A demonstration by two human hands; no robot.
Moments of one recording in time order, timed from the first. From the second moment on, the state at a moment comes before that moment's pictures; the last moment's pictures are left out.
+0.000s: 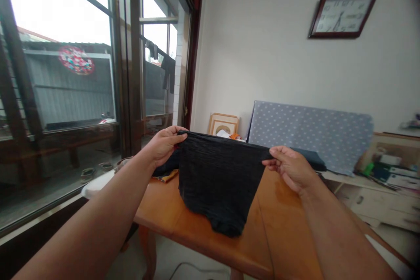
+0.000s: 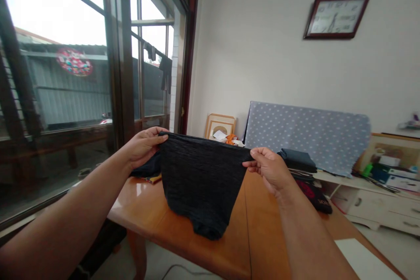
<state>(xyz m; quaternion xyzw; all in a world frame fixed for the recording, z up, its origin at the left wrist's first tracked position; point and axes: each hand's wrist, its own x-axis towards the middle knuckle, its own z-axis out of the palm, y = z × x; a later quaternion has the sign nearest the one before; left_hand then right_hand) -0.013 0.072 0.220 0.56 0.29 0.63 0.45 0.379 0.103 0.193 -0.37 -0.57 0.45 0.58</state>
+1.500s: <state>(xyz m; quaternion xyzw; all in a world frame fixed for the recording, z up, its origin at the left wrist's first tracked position) 0.079 0.152 0.109 0.66 0.36 0.50 0.42 0.467 0.125 0.072 -0.47 -0.60 0.25 0.60</state>
